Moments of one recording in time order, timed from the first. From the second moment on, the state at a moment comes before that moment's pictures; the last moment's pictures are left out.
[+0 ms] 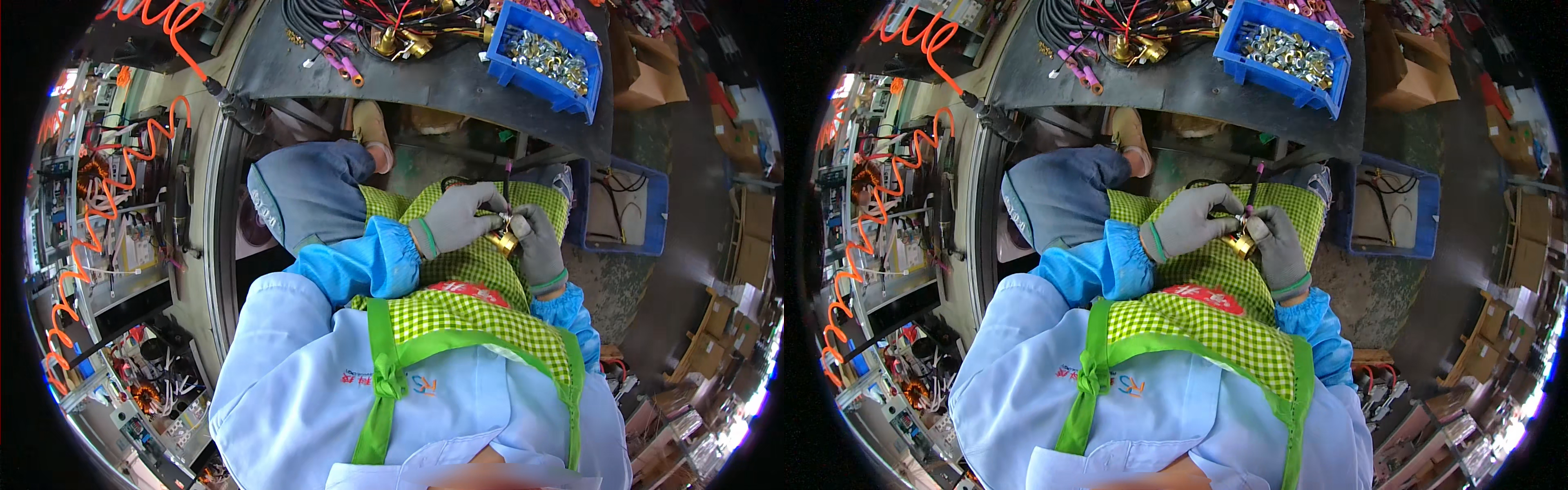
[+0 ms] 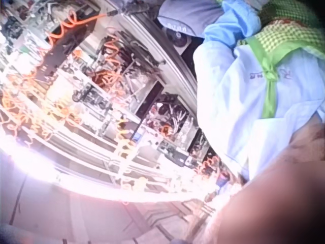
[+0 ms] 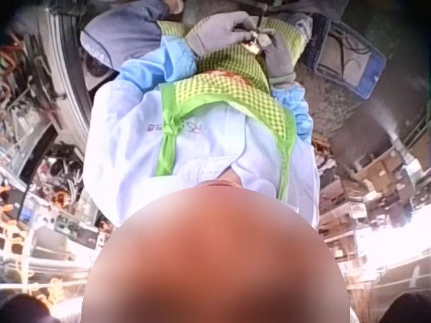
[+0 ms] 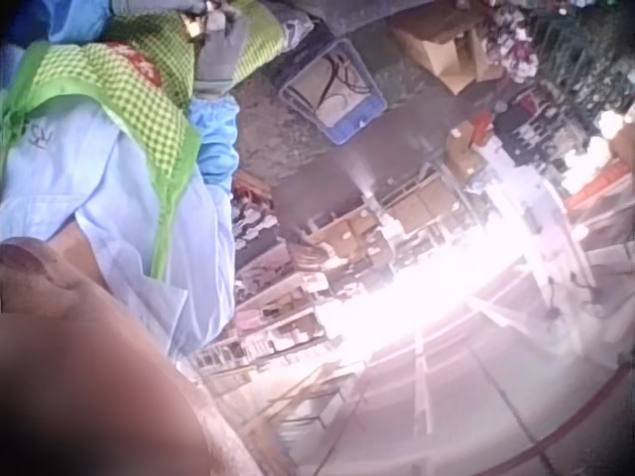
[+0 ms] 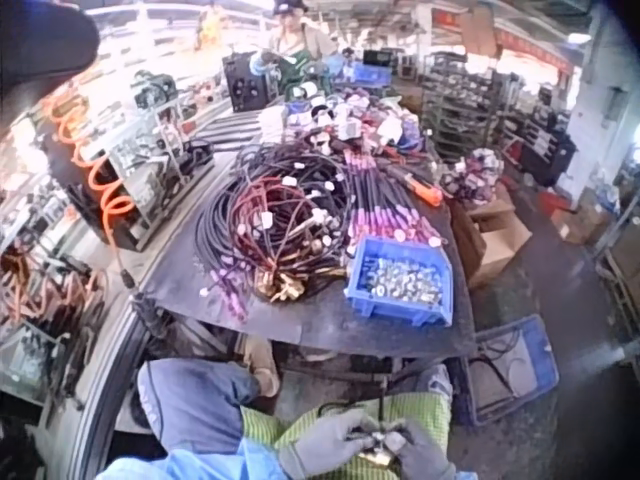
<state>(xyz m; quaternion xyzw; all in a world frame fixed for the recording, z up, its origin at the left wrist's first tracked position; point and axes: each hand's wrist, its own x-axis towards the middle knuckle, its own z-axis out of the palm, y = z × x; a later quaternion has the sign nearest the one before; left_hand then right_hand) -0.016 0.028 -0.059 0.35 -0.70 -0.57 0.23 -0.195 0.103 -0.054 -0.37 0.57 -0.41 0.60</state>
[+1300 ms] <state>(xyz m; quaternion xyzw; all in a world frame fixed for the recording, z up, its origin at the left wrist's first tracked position) 0.055 0.089 -0.057 0.58 -0.37 -0.61 0.40 -0.125 0.056 -0.049 -0.31 0.40 -0.44 0.74</state>
